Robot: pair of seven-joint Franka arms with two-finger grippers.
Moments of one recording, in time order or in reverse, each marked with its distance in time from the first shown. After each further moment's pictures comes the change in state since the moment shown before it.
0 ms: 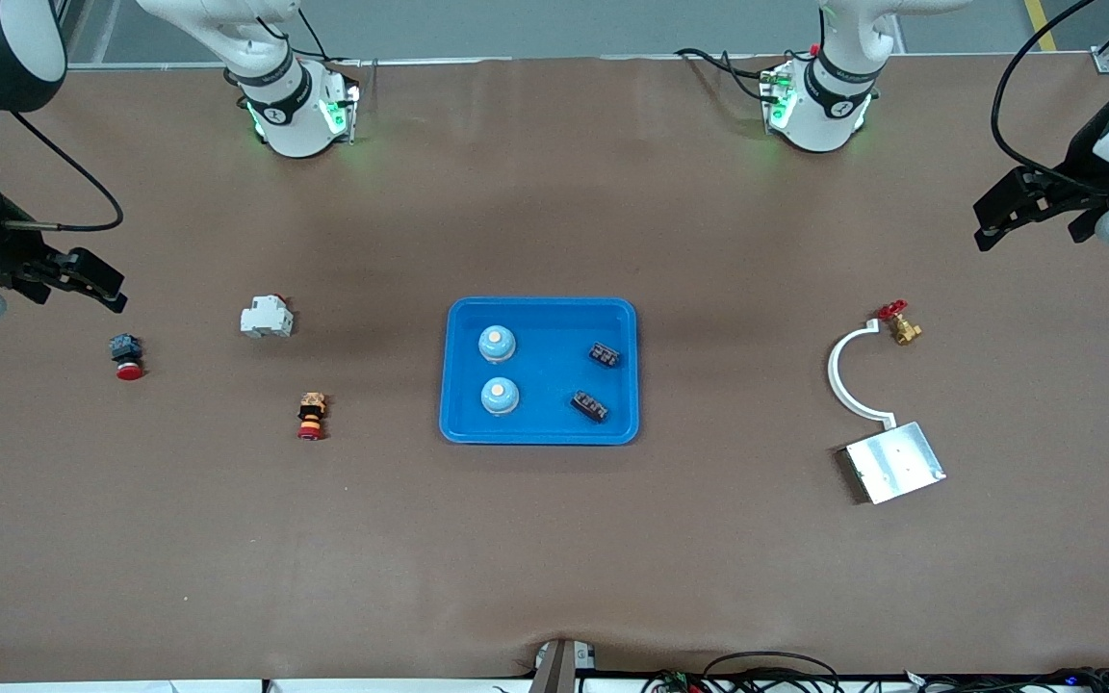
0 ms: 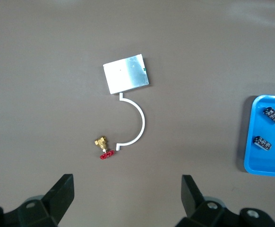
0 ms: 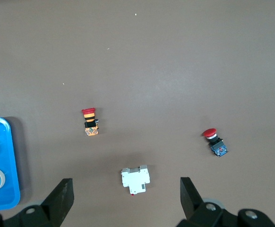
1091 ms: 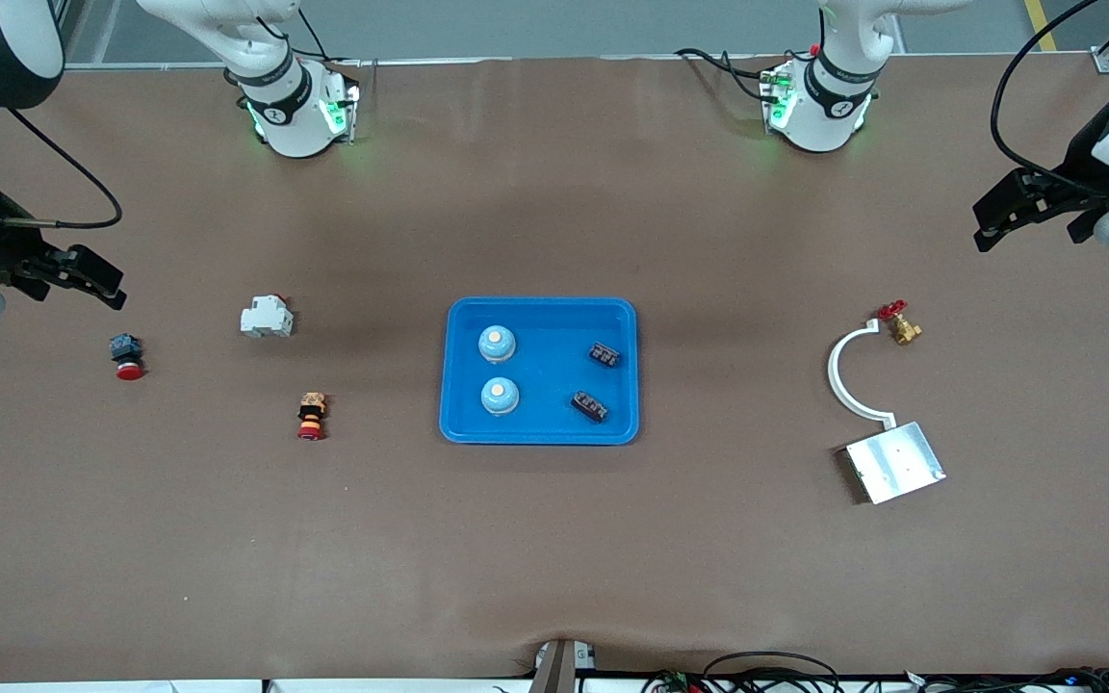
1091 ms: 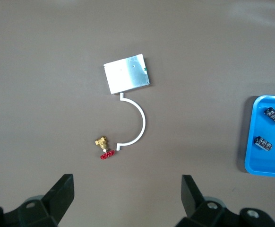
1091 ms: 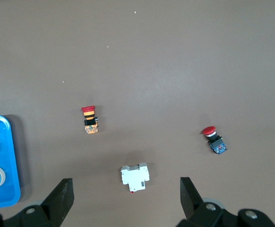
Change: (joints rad) left arm 0.003 -0.002 0.002 -0.004 0.000 0.005 0.001; right arm 0.000 -0.005 0.000 0.004 0.000 -0.017 0.000
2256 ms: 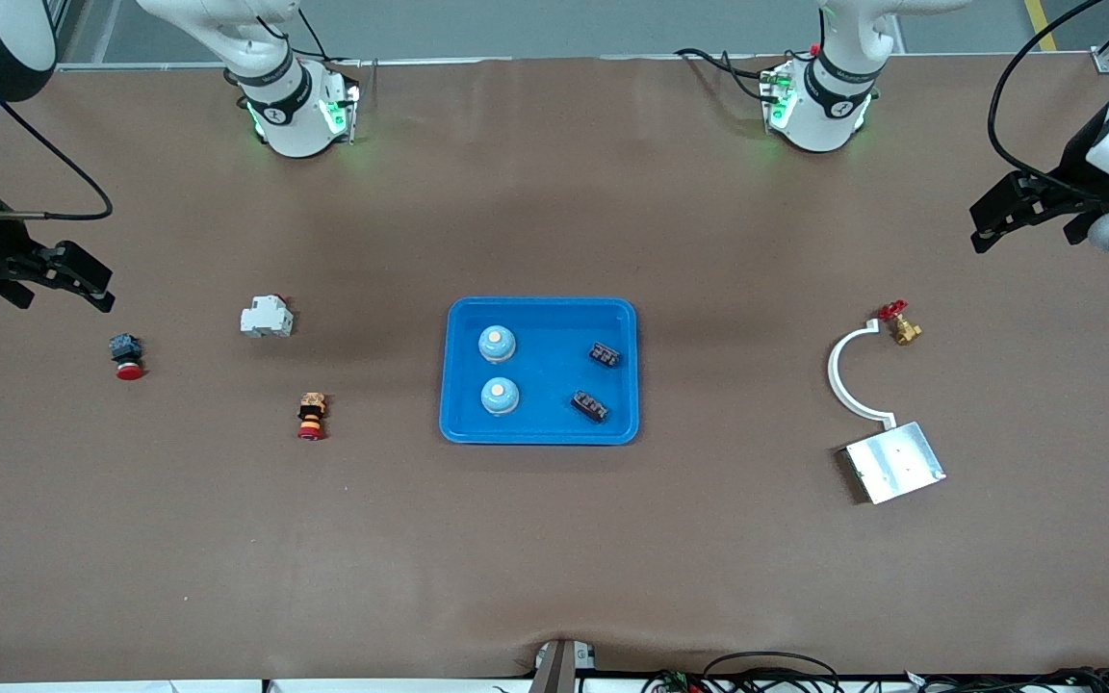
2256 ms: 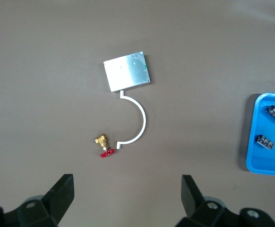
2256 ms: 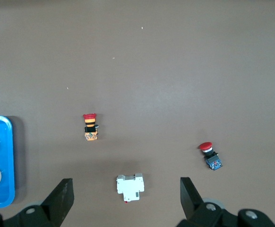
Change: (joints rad) left arm 0.000 0.000 0.000 -0.014 0.000 0.001 0.000; right arm -0.001 -0.004 -0.006 0.006 0.000 0.033 -0.070
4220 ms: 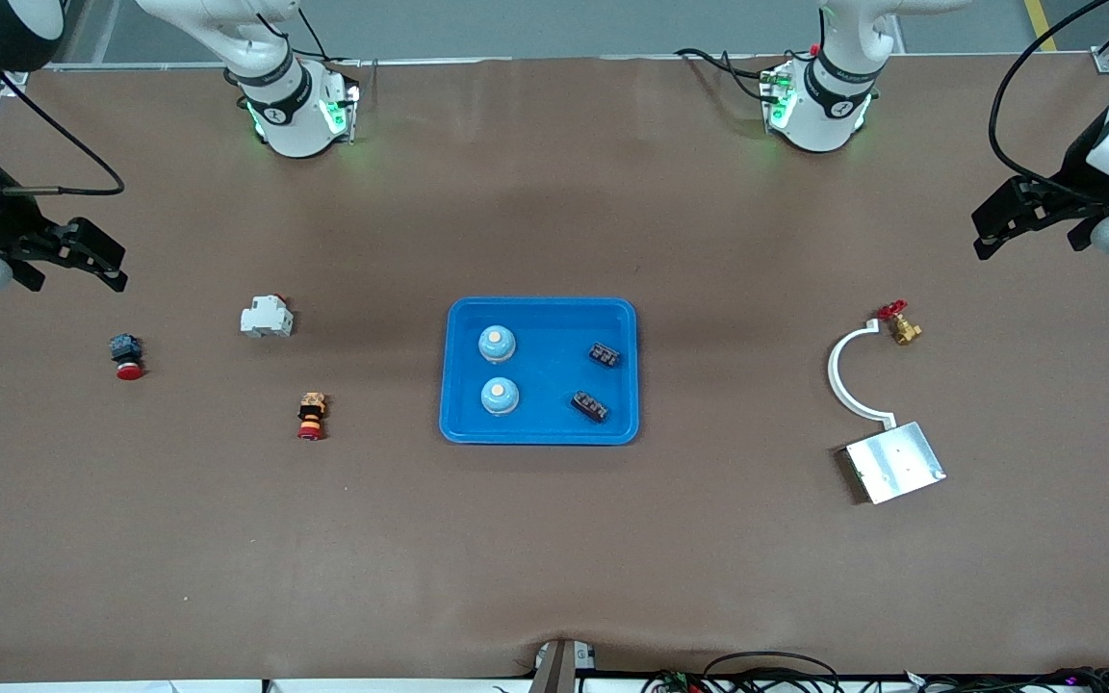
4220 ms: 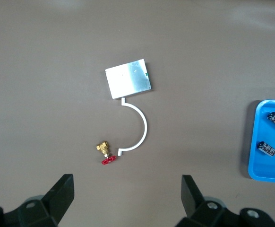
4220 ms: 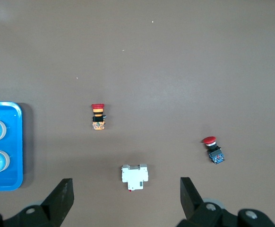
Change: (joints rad) left arm -0.001 -0.001 -0.001 -0.004 0.013 0.035 0.000; right arm 0.015 -0.033 0.019 0.005 0.004 -0.052 -0.021
